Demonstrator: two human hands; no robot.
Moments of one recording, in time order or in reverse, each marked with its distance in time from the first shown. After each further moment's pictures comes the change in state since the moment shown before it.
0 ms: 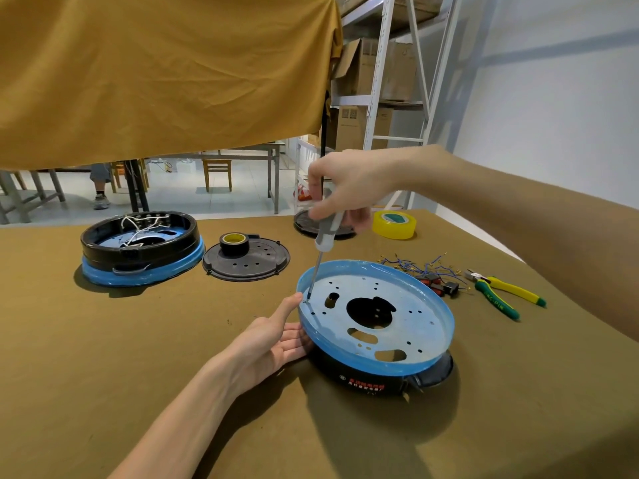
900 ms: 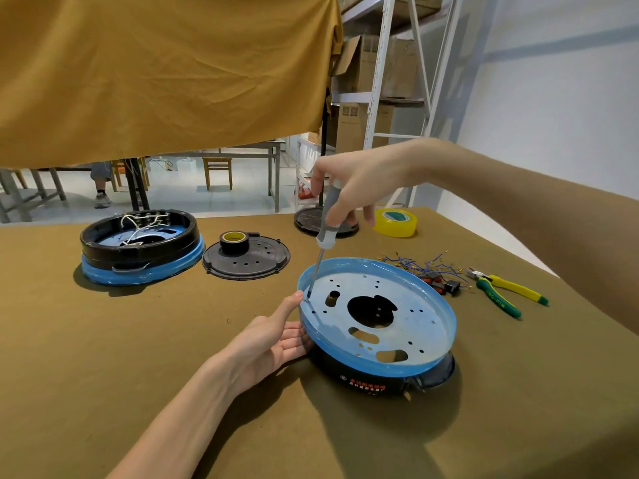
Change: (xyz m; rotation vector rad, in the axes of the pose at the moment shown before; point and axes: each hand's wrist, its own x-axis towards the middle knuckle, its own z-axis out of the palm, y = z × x) left_hand -0.001 0.000 0.002 0.010 0.011 0.010; right_hand -0.008 0.006 -0.007 0.061 -0.072 0.016
